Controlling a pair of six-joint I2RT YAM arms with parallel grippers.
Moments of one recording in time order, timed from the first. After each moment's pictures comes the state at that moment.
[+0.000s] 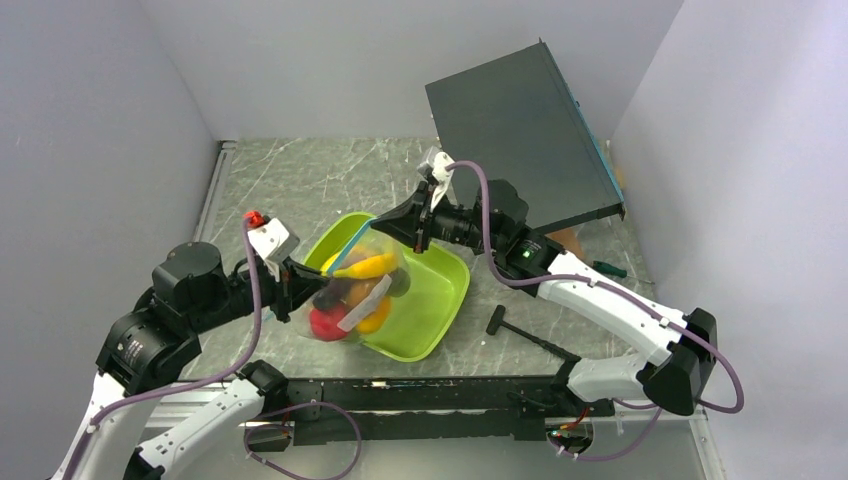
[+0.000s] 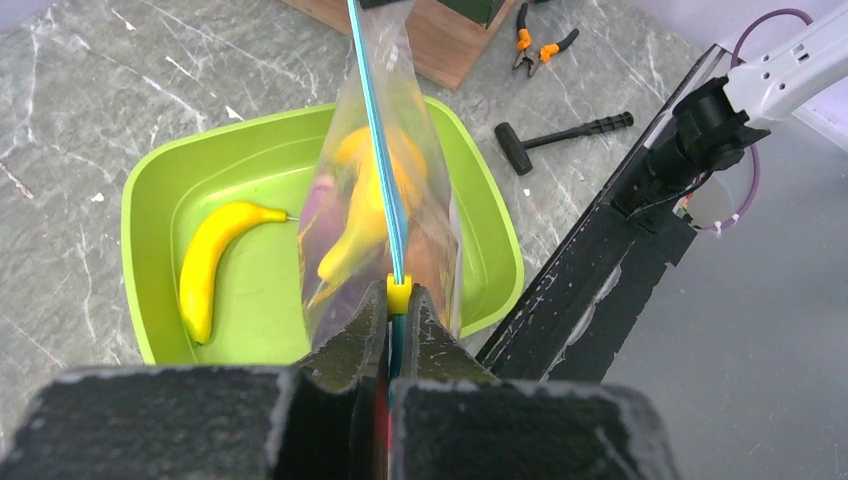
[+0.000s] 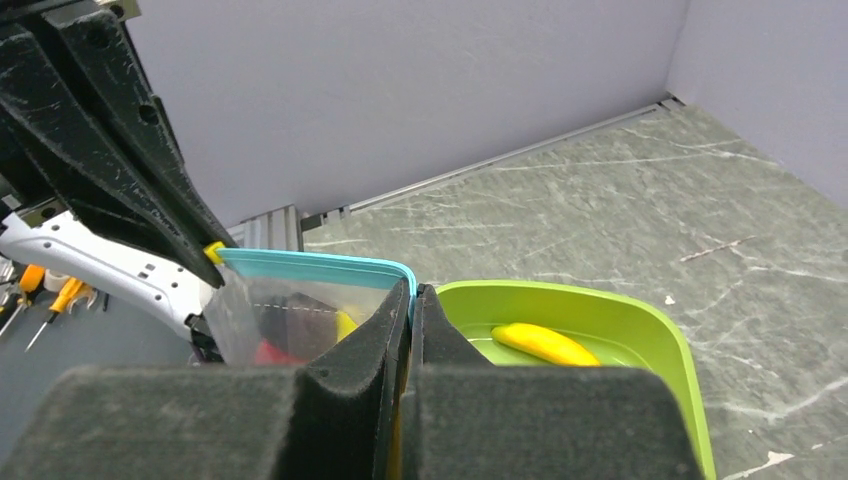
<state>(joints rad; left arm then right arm) -0.59 0.63 1.23 -0.92 0.32 -0.05 0.89 1.26 1.16 0.17 -0.40 0.20</state>
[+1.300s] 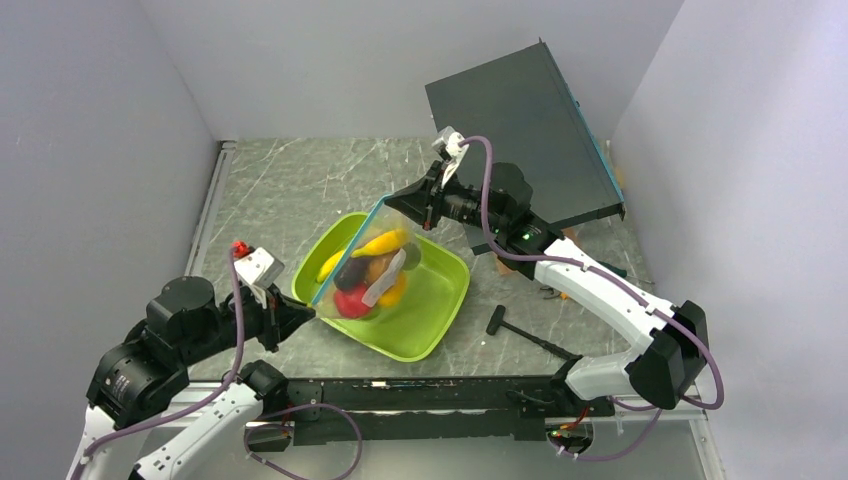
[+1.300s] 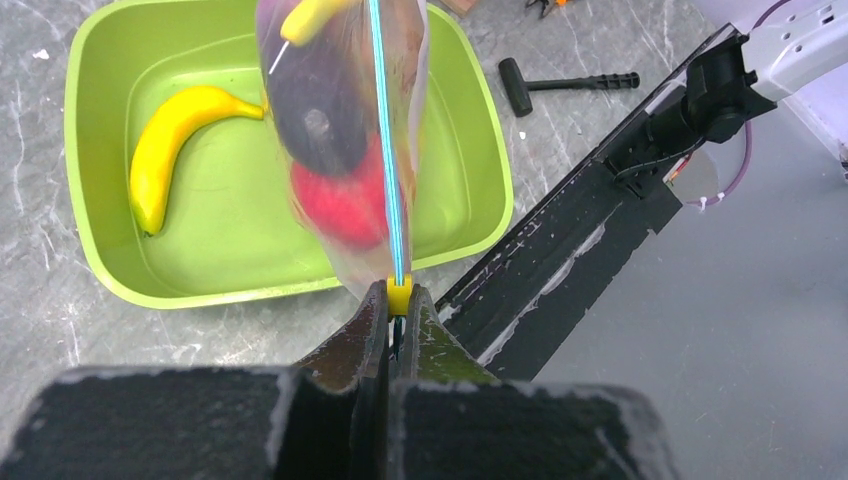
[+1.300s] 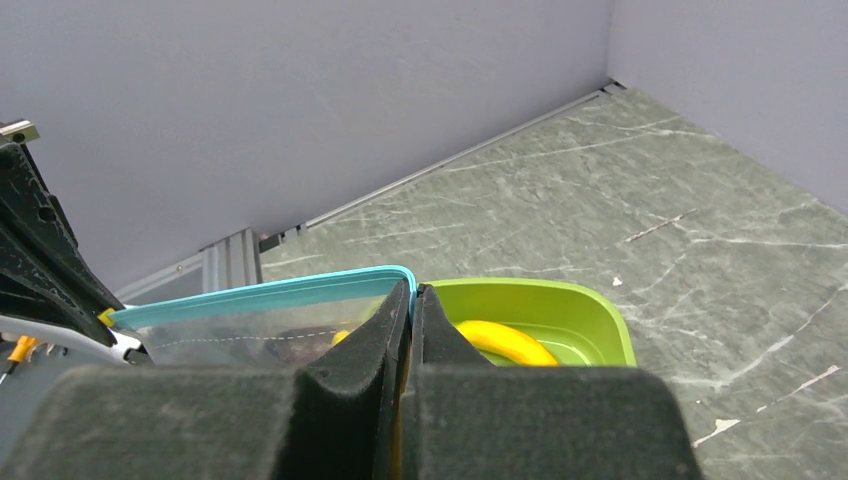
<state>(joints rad) -0.59 0.46 1.12 -1.07 0.27 -0.18 0.73 1.32 1.16 0.22 -0.45 0.26</state>
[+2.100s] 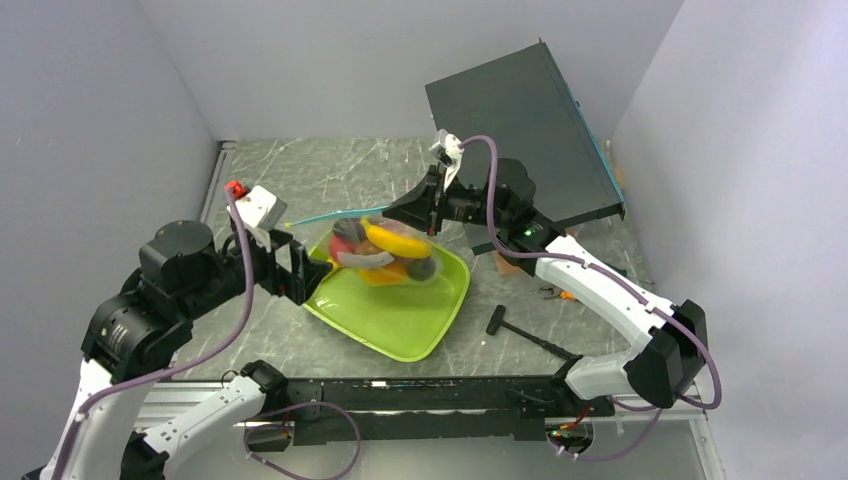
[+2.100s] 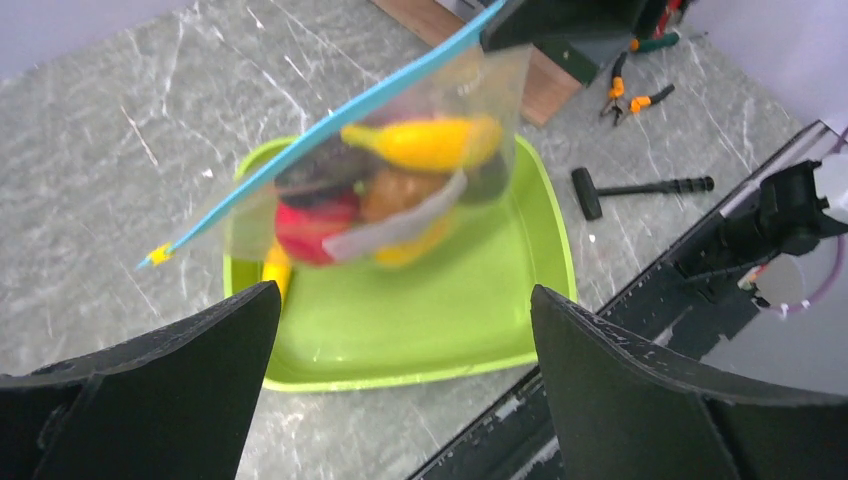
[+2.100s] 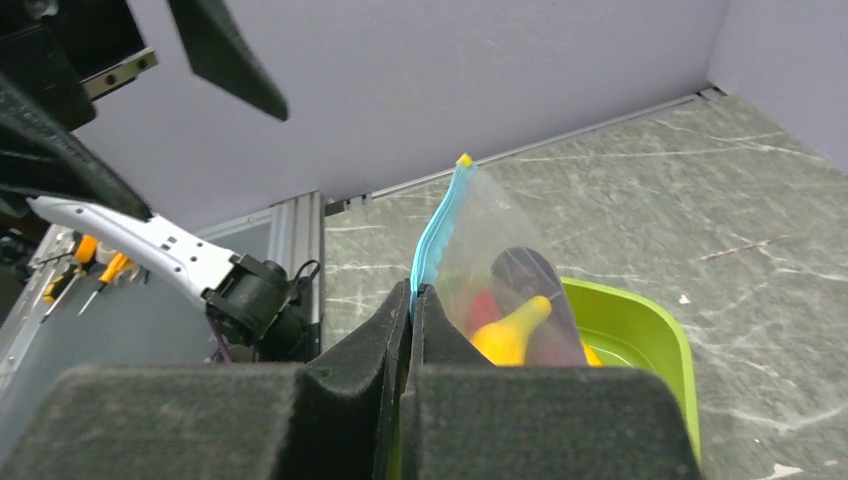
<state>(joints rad) -0.59 0.73 1.41 -1.02 0.11 -0.10 0.72 1.33 1.17 0.23 -0.67 0.27</state>
